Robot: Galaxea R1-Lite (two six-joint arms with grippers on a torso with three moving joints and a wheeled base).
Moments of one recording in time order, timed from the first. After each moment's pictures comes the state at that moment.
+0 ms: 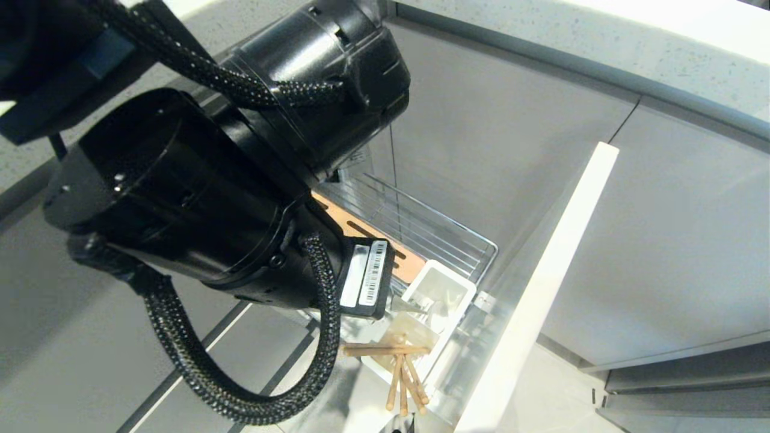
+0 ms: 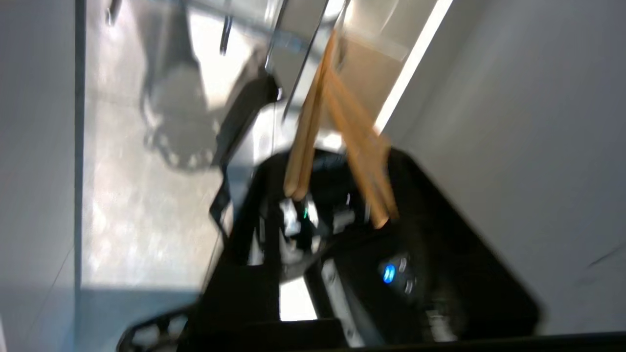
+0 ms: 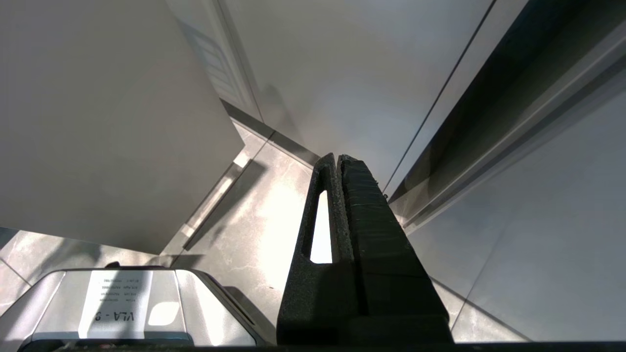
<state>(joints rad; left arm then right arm) -1.06 1.76 -1.92 1.21 0.37 -0.64 0.00 0.00 0.00 0.00 0.00 0.03</state>
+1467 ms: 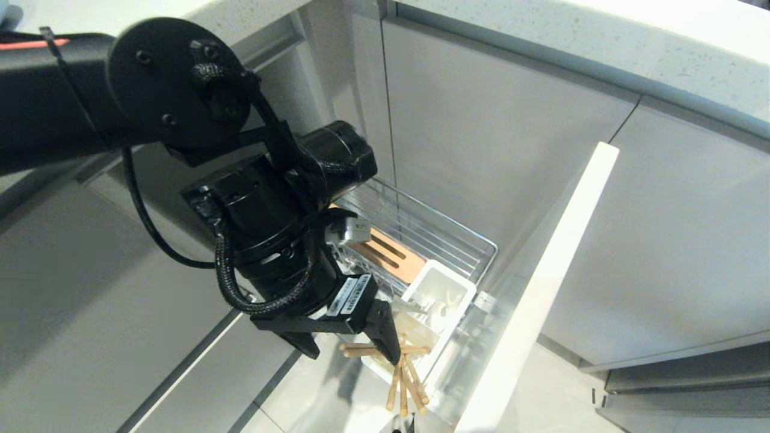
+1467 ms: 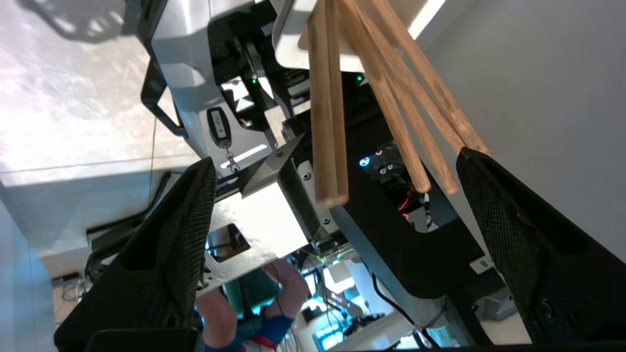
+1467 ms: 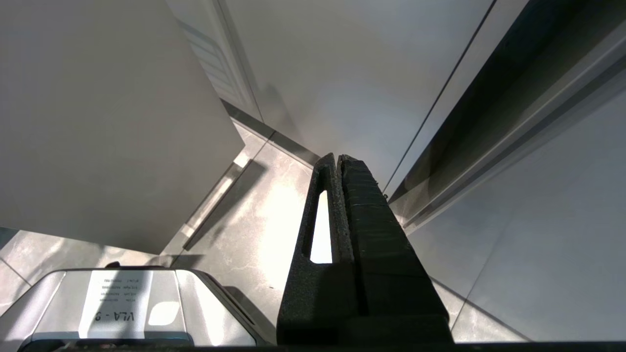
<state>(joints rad) -0.78 1.92 -1.94 1.38 -0.17 -0.44 0.00 0.00 0.00 0.00 0.00 0.03</state>
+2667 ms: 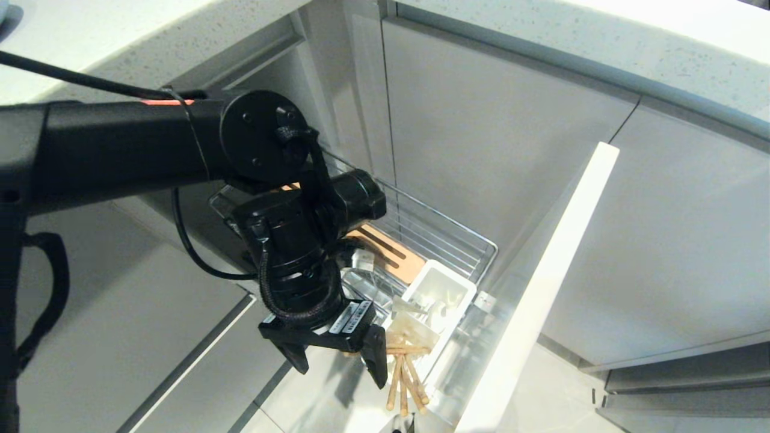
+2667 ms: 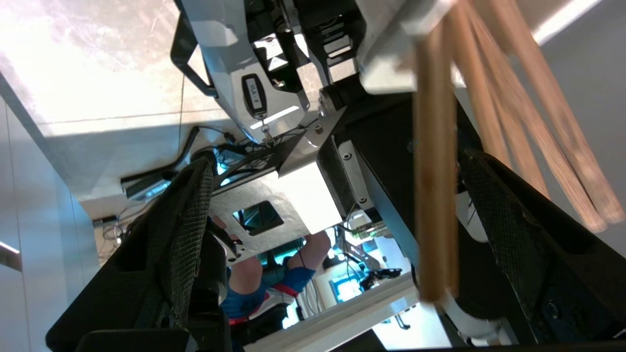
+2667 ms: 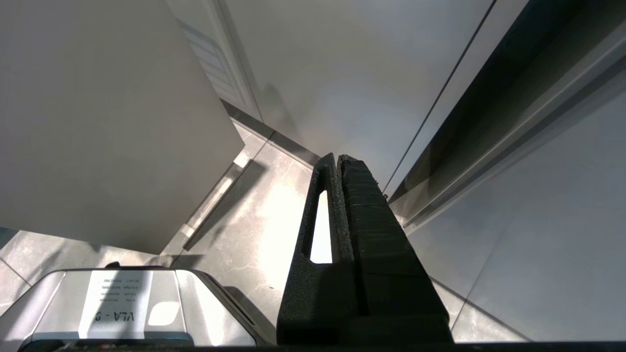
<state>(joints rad) -0.73 2.03 -1.94 1.46 -0.16 -0.34 0.00 0.00 0.00 0.00 0.00 0.03</state>
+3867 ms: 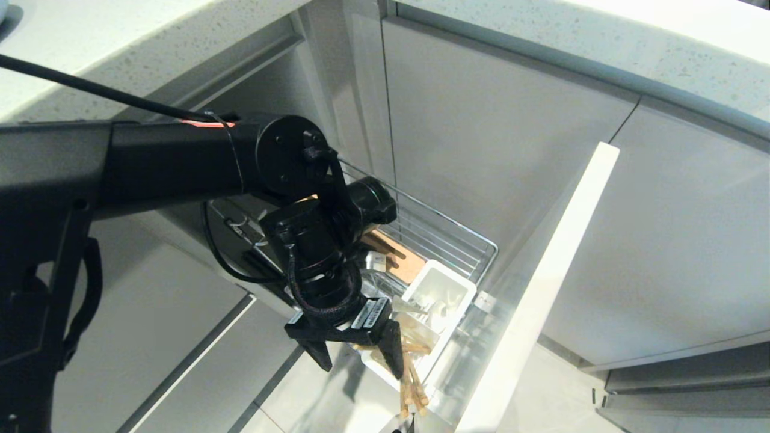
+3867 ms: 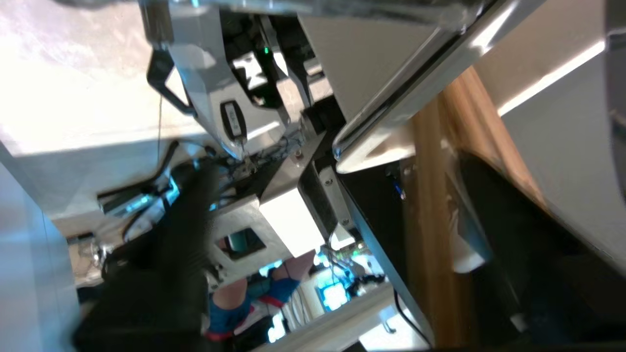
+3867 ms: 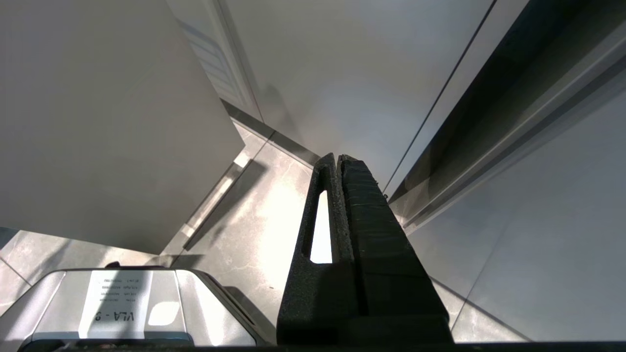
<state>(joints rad) -0.72 2.08 -1.94 1.37 -0.22 -0.34 0.00 0.00 0.00 0.00 0.00 0.03</state>
